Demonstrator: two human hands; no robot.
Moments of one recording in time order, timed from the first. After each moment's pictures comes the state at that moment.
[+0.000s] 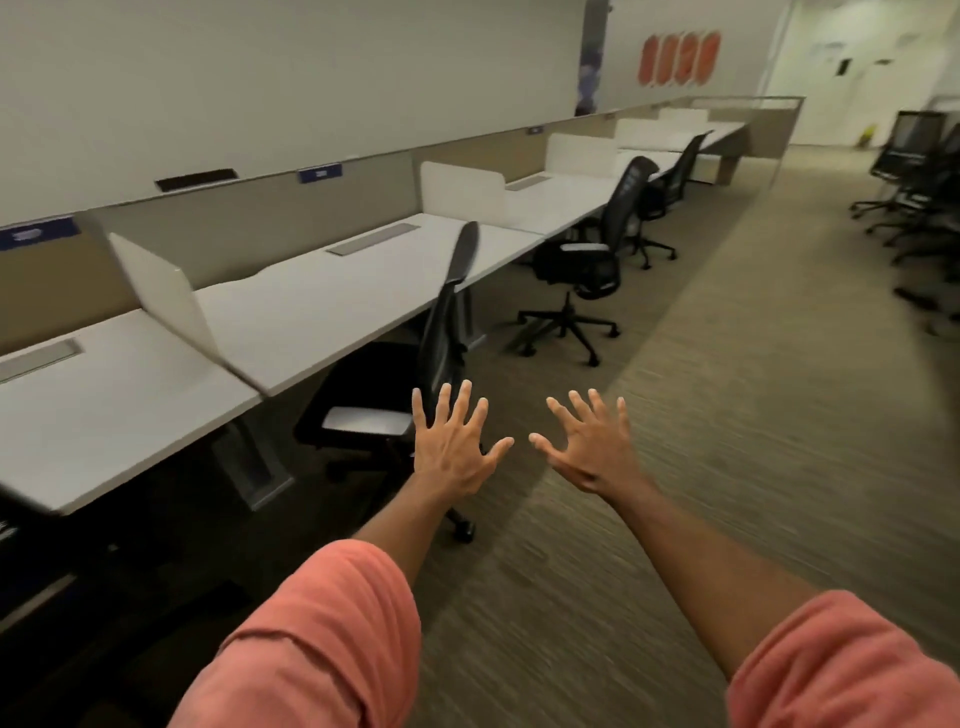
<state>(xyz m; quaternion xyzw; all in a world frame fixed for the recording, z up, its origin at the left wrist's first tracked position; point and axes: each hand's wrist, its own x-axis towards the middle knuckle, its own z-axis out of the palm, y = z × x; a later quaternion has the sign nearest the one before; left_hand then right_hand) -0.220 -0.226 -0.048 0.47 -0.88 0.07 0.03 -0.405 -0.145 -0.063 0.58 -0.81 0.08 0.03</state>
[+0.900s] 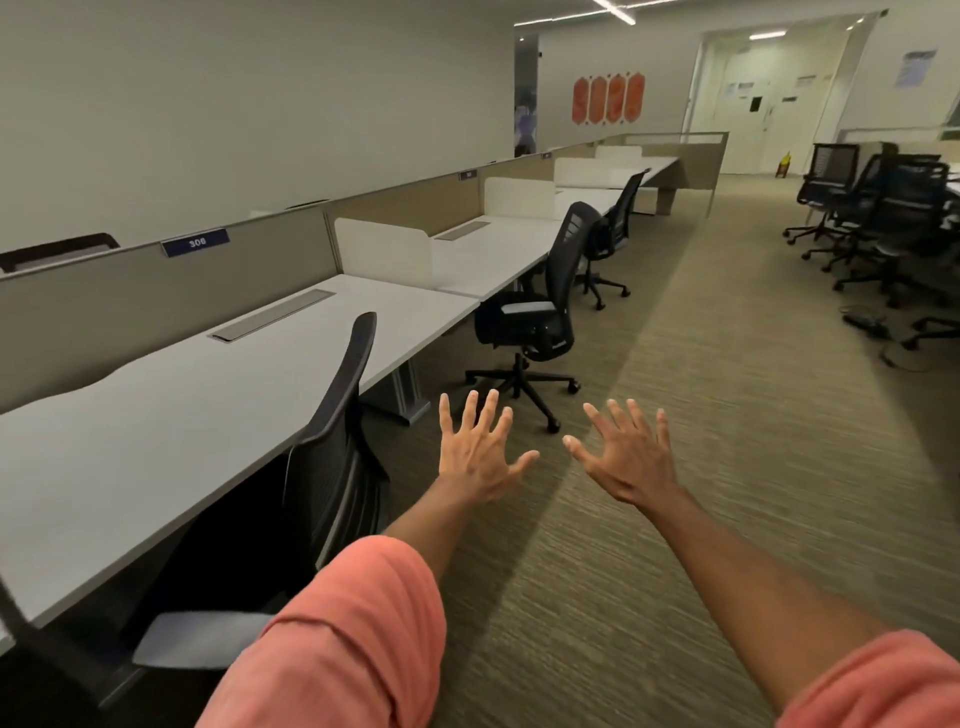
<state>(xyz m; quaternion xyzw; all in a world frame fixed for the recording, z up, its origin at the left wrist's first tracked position) -0.563 -0.507 -0.026 0.38 -0.92 0.10 0.04 -0.739 -0.383 -0.035 0.49 -0.86 0.10 0.05</state>
